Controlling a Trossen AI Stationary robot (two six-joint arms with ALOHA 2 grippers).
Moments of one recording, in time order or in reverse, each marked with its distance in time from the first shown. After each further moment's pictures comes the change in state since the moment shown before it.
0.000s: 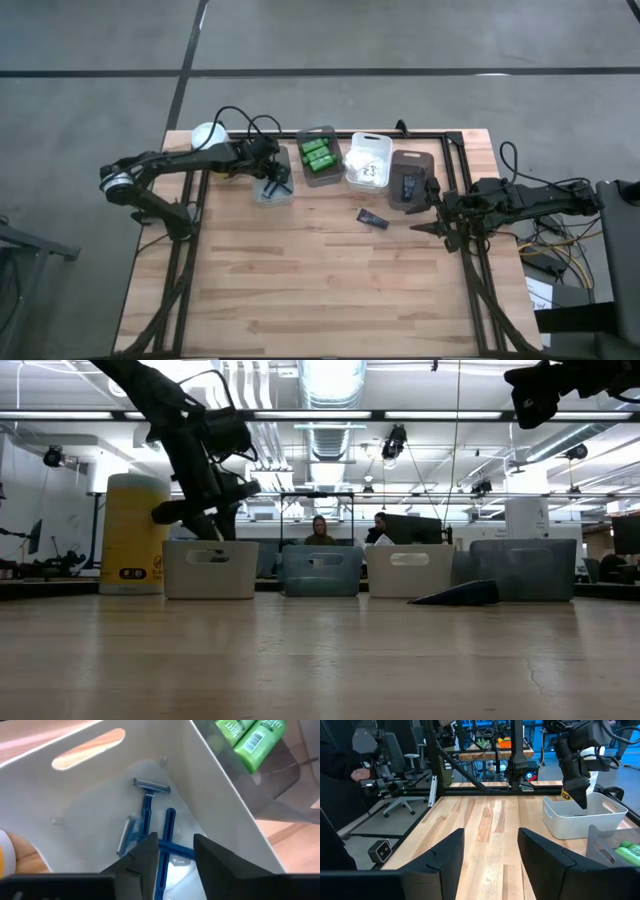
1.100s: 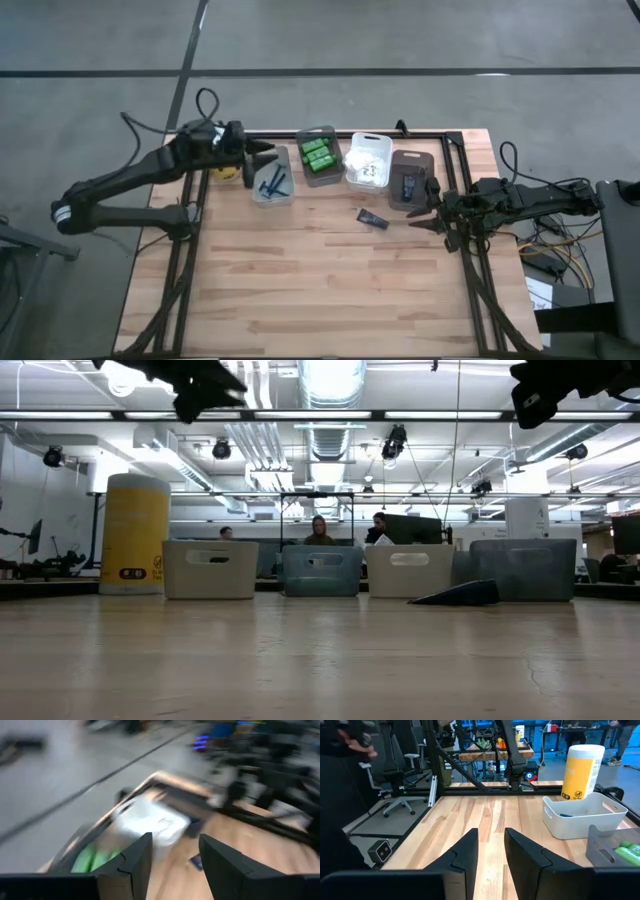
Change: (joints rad) left arm -0.089 -0.530 0.027 0.213 0.237 0.497; right arm 0.000 0.000 0.000 0.000 0.000 0.000
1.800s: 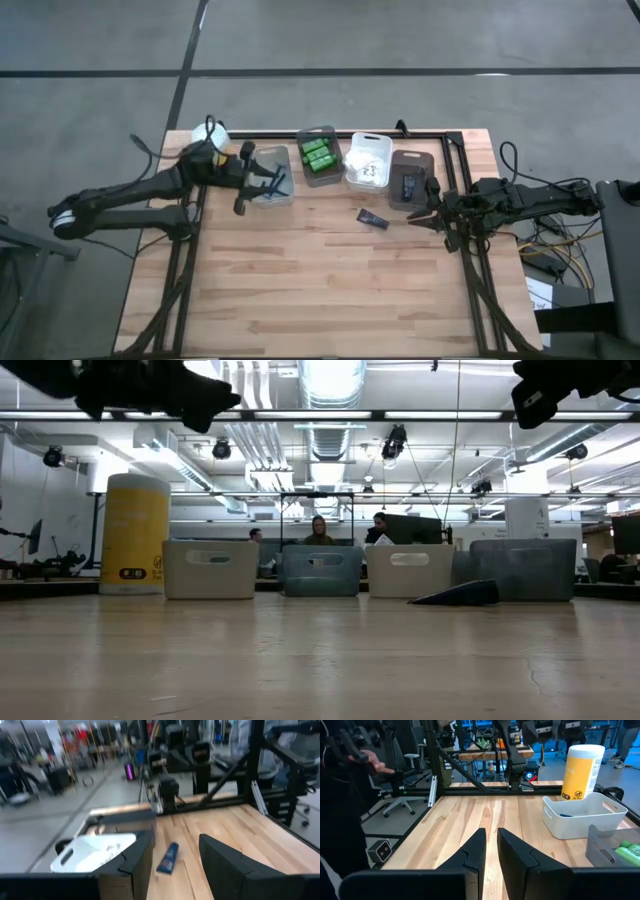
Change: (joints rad) left arm -0.003 -0.088 -0.331 0.417 0.414 0.359; right arm 0.000 0.000 0.000 0.000 0.000 0.000
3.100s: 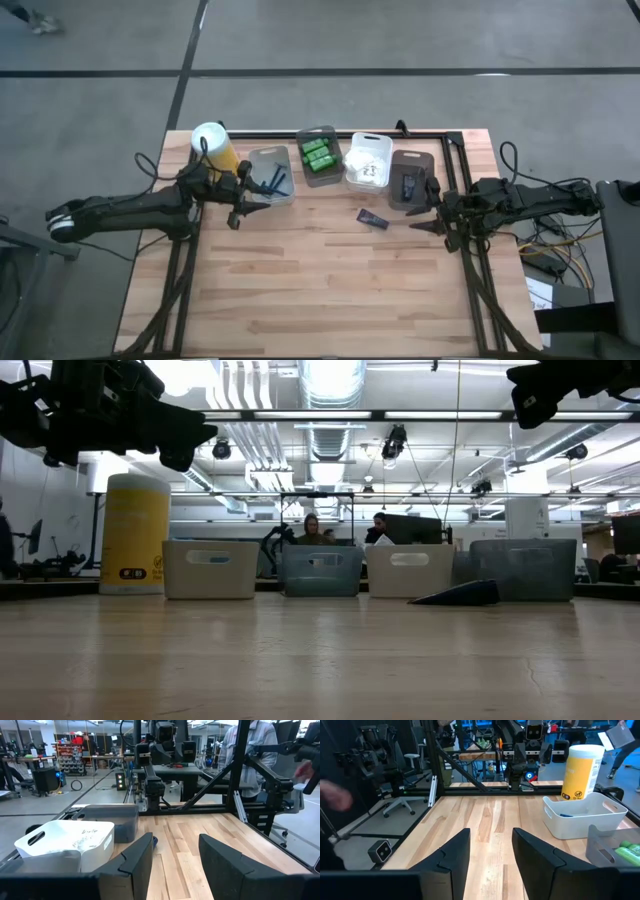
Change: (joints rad) left arm -0.027 -0.097 -0.360 0.377 0.020 -0.181; right arm 0.000 0.000 0.000 0.000 0.000 0.000
